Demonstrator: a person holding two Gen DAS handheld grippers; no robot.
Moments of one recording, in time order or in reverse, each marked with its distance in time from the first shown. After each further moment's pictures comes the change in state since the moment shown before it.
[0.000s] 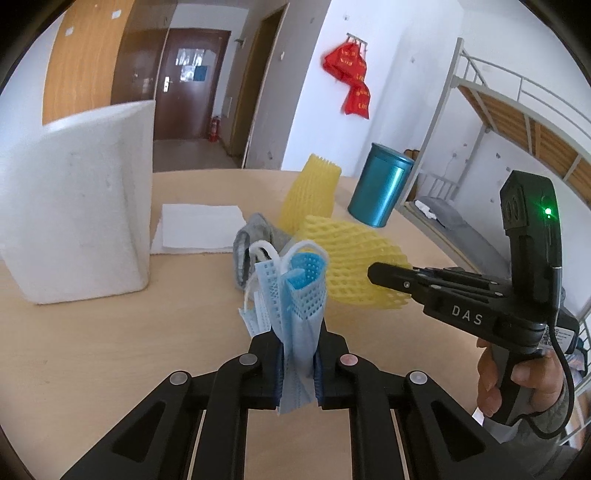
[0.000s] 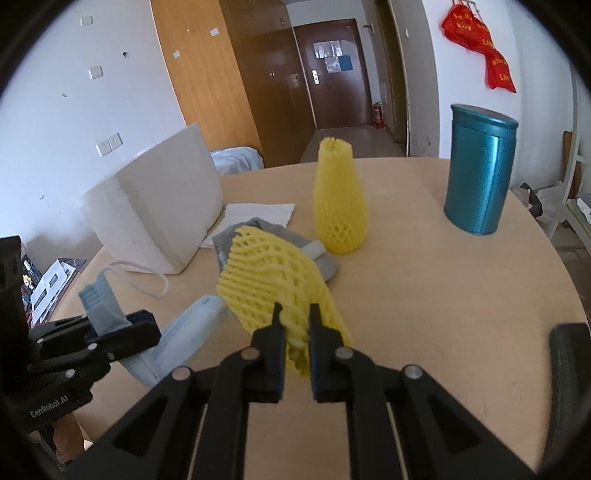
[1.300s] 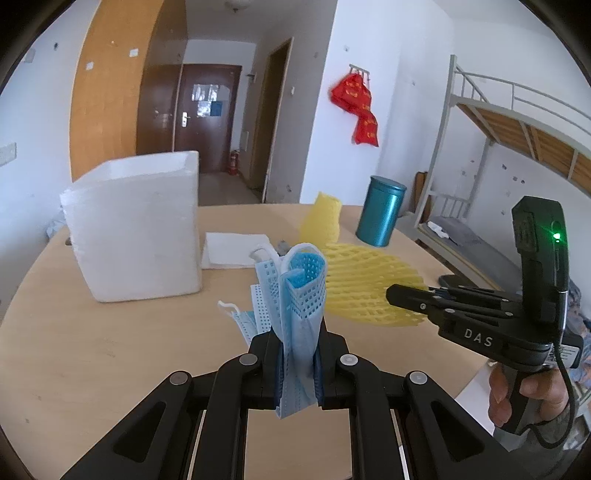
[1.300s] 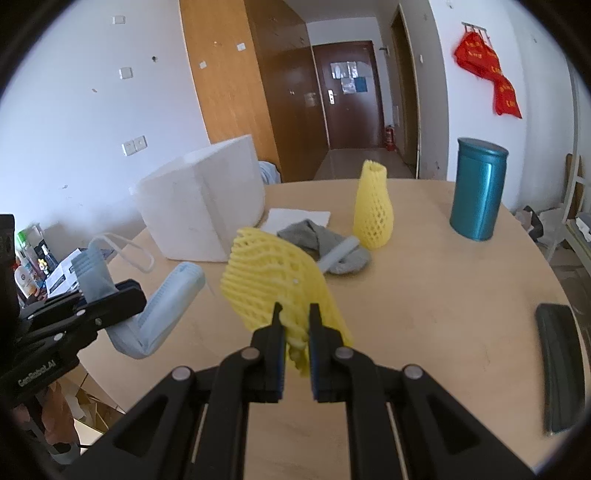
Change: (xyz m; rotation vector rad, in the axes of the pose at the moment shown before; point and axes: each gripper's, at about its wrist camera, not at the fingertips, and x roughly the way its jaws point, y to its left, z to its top) left arm -0.084 -0.009 -0.025 0.035 -0.137 0.101; right arm -0.050 0.047 -0.022 -0.060 -0.086 0.031
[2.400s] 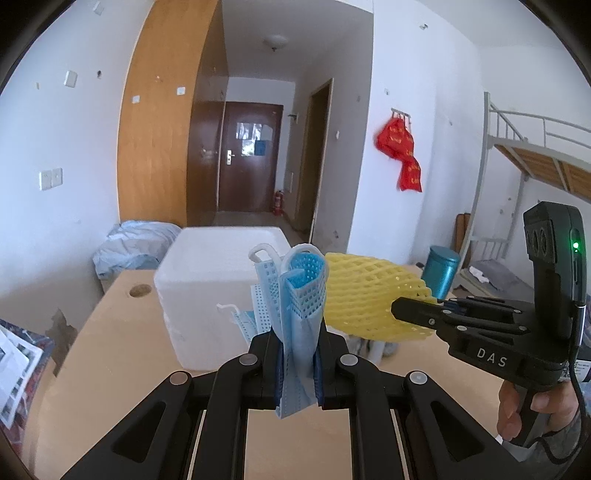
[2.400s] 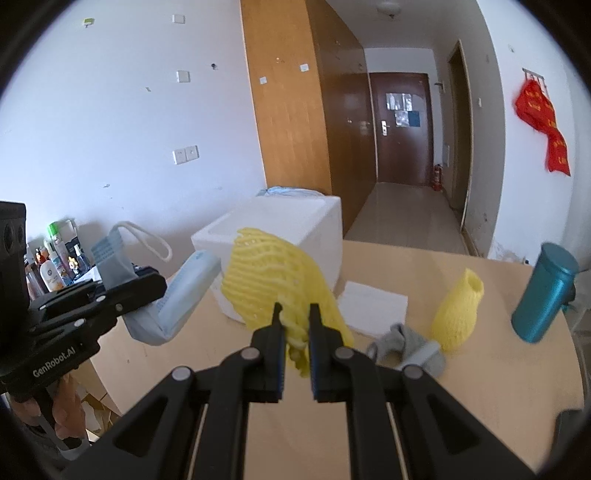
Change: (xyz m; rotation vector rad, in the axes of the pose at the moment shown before) left arm -0.049 0.064 0.065 -0.034 -0.166 0.167; right arm 0.026 0.081 0.082 -0.158 -0.084 0.136
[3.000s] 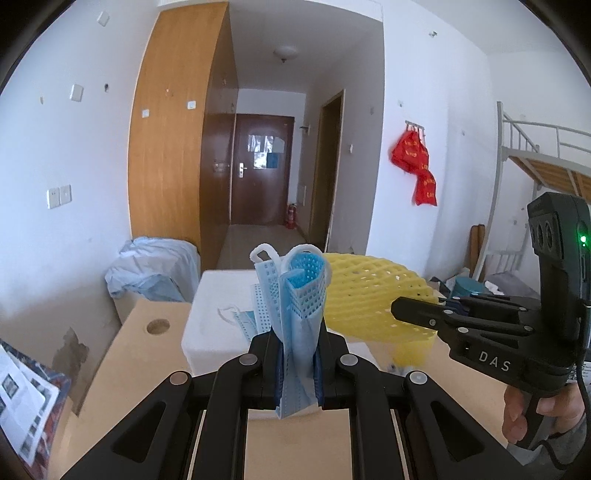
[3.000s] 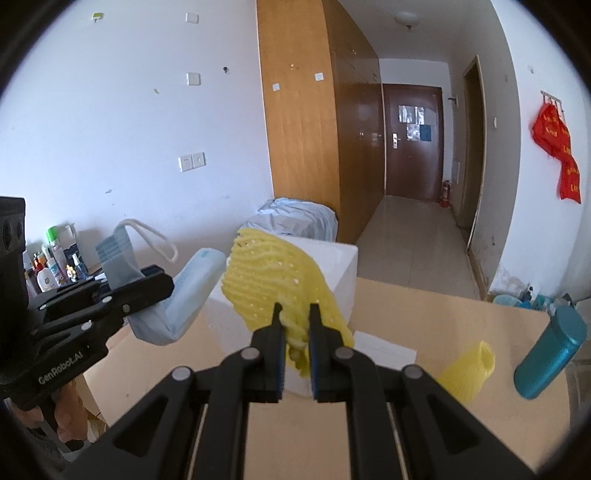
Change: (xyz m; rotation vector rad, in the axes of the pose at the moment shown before) left arm 0.016 0.027 0.050 0.007 -0.045 0.052; right arm 0.026 0.003 0.055 -0.049 -0.022 0.013
